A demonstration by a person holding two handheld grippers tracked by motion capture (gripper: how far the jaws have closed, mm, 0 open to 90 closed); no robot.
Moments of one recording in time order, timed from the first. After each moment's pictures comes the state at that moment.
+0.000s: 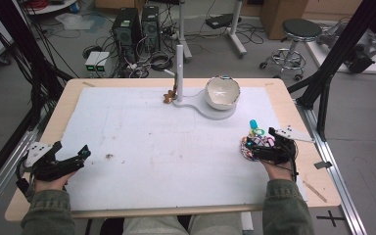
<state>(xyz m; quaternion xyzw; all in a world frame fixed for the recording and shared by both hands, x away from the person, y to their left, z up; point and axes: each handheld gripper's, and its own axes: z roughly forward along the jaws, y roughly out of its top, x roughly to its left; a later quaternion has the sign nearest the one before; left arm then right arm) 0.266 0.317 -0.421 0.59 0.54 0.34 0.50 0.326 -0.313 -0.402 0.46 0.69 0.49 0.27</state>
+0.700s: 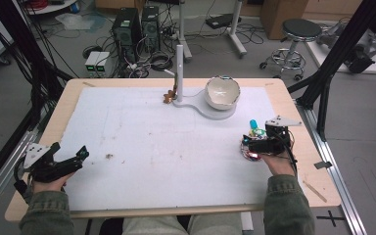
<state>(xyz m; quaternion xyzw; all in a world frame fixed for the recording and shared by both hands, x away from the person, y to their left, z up) 0.263 0.321 -0.423 0.59 0.54 0.34 0.50 0.359 -0.307 -0.394 0.45 0.76 0.39 0.25</state>
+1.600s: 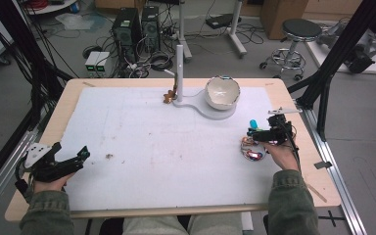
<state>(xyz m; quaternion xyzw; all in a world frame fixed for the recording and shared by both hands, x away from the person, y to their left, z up) 0.265 0.319 -0.423 0.59 0.54 0.33 0.50 0.401 -0.326 -0.402 0.51 0.76 0.34 0.22</state>
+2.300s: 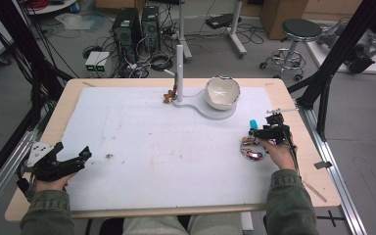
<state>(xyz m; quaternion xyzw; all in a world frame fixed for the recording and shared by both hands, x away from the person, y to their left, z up) 0.267 0.317 -0.425 0.60 0.54 0.33 0.49 0.412 -0.329 -0.413 0.56 0.74 0.31 0.17</state>
